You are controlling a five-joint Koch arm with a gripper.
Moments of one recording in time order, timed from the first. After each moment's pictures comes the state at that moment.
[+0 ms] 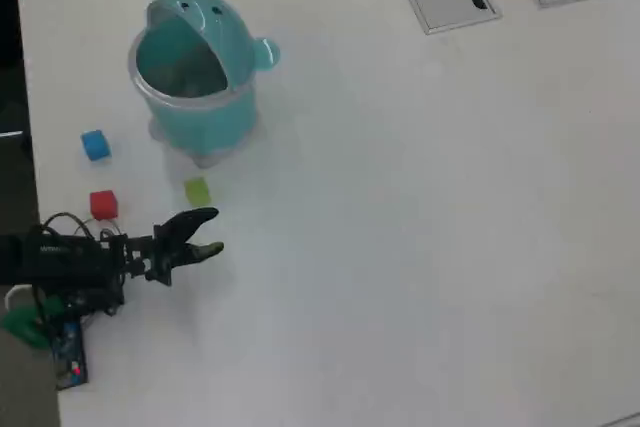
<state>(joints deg) 0.3 131.3 168.2 -24.8 -37.9</state>
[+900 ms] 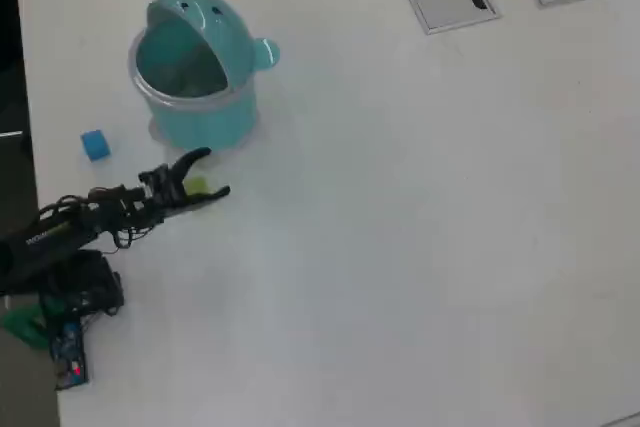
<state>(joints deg) -11.5 131.3 123.1 23.6 -74.1</state>
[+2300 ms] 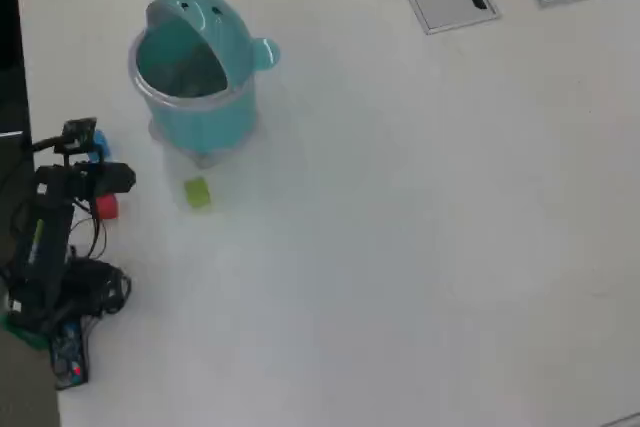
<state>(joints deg) -56.8 131.3 102.0 90.1 -112.1</state>
